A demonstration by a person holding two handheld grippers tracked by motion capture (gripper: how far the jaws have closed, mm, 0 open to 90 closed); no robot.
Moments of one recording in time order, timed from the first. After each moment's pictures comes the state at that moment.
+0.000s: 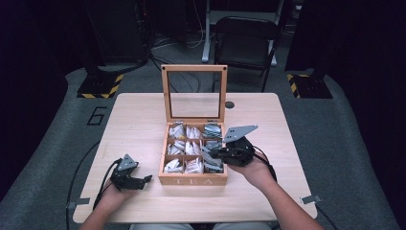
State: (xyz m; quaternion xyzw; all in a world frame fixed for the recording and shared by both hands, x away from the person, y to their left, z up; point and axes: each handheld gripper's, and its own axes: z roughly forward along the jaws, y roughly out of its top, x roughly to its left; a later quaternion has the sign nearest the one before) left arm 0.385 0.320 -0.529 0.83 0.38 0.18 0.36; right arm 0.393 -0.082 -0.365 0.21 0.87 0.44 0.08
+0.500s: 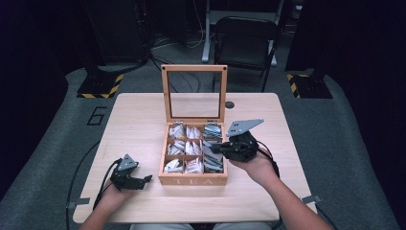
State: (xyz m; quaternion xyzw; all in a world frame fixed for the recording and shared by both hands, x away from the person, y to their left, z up) left arm 0.385 0.319 -0.529 0.83 0.38 0.18 0.36; right arm 0.393 -0.089 -0.344 0.22 0.86 0.46 0.08
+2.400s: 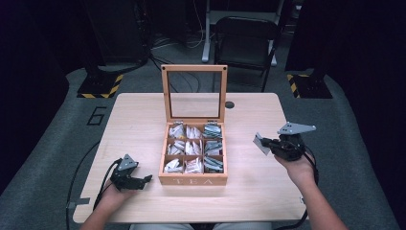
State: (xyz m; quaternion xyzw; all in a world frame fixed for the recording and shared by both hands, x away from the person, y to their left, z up) left arm 0.385 0.319 -0.529 0.83 0.38 0.18 0.36; right arm 0.408 -0.222 -0.383 0.37 0.81 0.42 0.19
